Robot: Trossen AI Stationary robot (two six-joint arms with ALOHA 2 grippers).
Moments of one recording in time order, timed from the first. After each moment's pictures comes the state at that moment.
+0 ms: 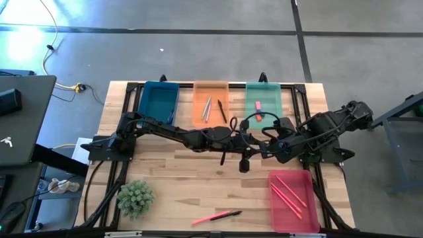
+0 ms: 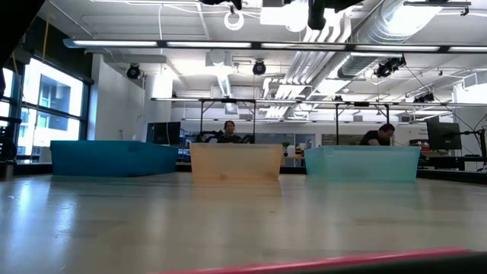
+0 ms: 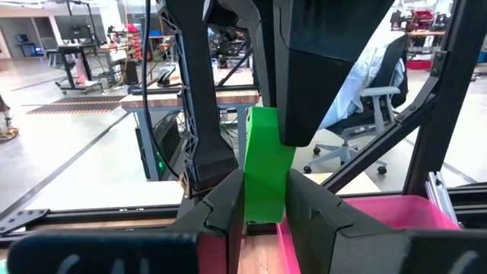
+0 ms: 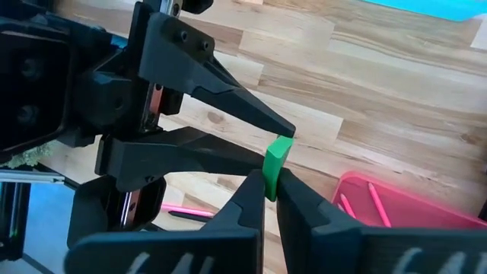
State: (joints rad) left arm -0.01 2.07 1.59 0.46 -0.09 0.06; right arm 0.46 1.44 1.79 -1.57 0.28 1.71
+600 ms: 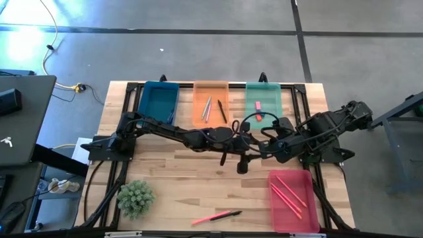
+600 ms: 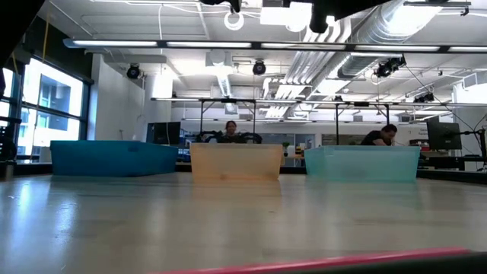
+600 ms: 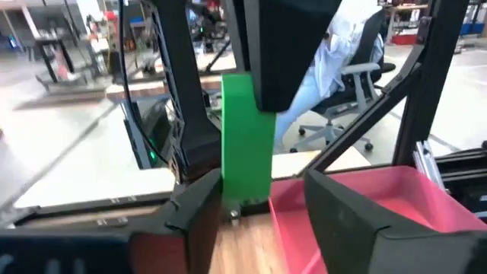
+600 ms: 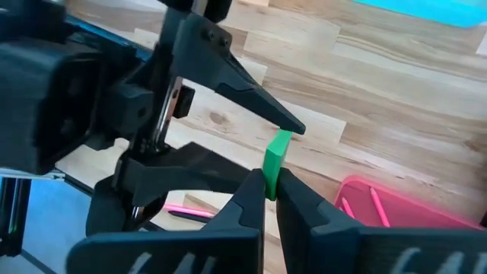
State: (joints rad) left arm -0.01 2.07 1.59 0.39 -0.04 0.10; right arm 0.46 1.44 1.79 -1.57 0.28 1.69
